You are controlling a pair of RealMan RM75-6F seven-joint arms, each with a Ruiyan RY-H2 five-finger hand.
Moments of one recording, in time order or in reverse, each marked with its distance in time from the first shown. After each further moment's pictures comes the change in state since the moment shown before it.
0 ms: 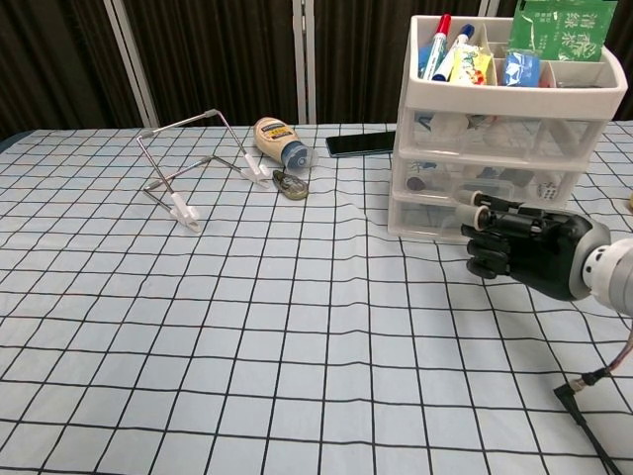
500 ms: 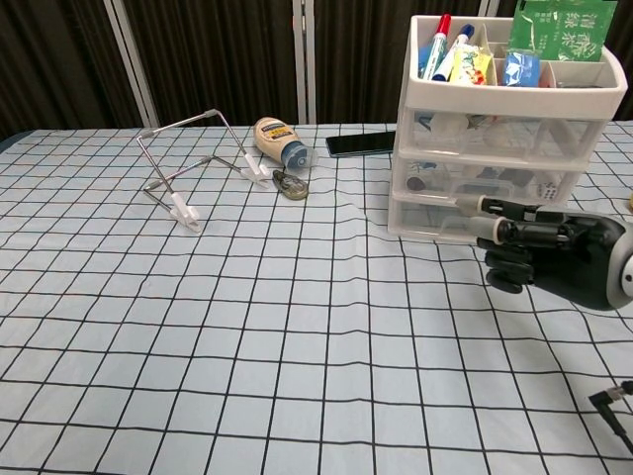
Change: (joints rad) left arm 0.000 -0.006 -0.004 0.000 0.005 0.013 0.012; right arm -0.015 0.114 -0.057 -0.124 -0.020 -0.004 -0.050
